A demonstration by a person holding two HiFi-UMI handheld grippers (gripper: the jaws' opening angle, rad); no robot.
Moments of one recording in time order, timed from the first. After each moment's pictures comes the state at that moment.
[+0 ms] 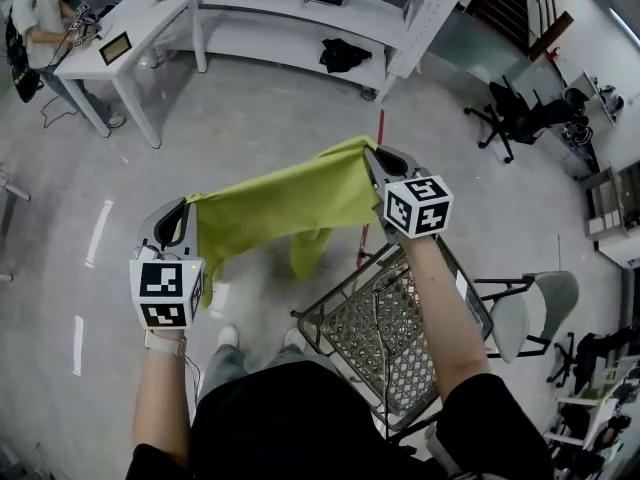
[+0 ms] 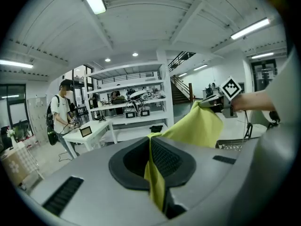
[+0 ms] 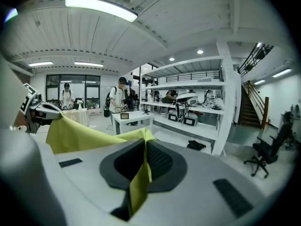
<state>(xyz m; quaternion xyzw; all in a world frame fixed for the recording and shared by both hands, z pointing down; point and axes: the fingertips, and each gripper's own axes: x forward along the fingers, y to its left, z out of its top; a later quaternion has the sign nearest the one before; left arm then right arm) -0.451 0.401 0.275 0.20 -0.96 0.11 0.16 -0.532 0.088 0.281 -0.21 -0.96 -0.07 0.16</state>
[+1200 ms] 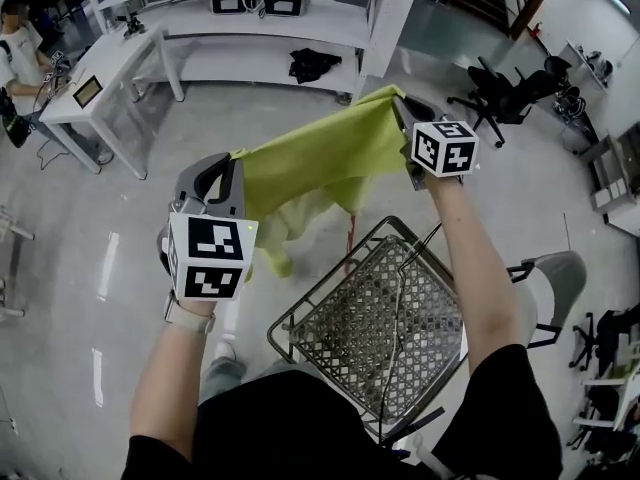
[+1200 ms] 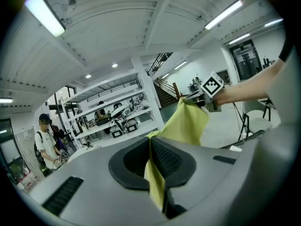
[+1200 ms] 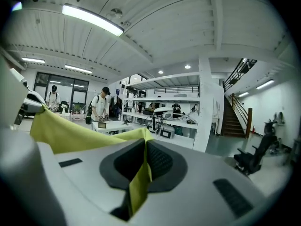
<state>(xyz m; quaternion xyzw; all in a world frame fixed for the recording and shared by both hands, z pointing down) -0.474 0.164 0.185 0.25 -0.94 0.22 0.11 -0.579 -0.140 0.200 -0.14 -0.98 -0.07 0.09</state>
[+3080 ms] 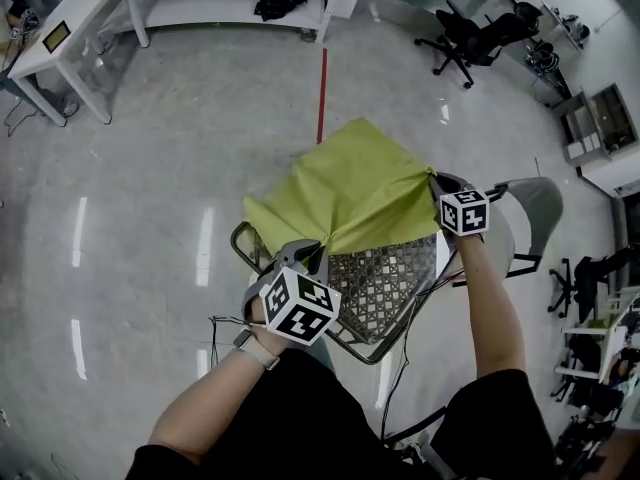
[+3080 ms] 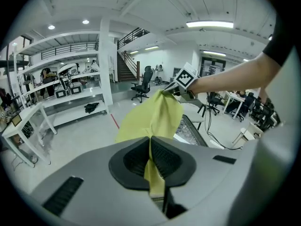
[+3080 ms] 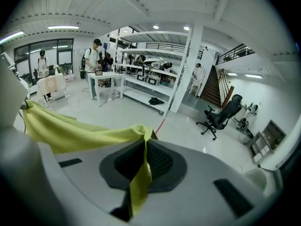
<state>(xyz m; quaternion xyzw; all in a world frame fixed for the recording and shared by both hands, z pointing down) -0.097 0.022 0.423 0.48 -0.80 0.16 0.31 -0.183 -0.287 0.442 -0.03 -0.92 -0.13 0.36</state>
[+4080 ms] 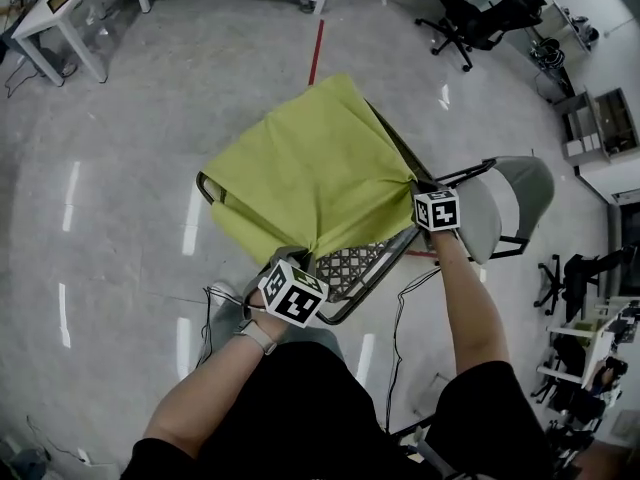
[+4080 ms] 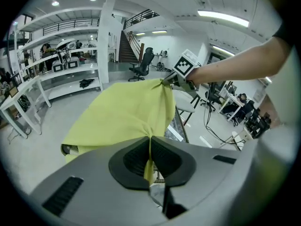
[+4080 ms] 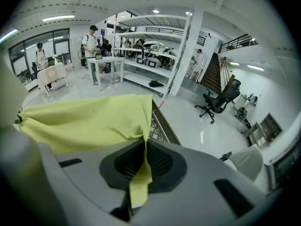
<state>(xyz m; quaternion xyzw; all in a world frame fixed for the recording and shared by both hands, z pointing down) 0.074 -0.043 0.523 0.46 -0.77 0.13 0.42 -0.041 -0.345 0.536 -0.03 -0.89 -0.13 0.44</state>
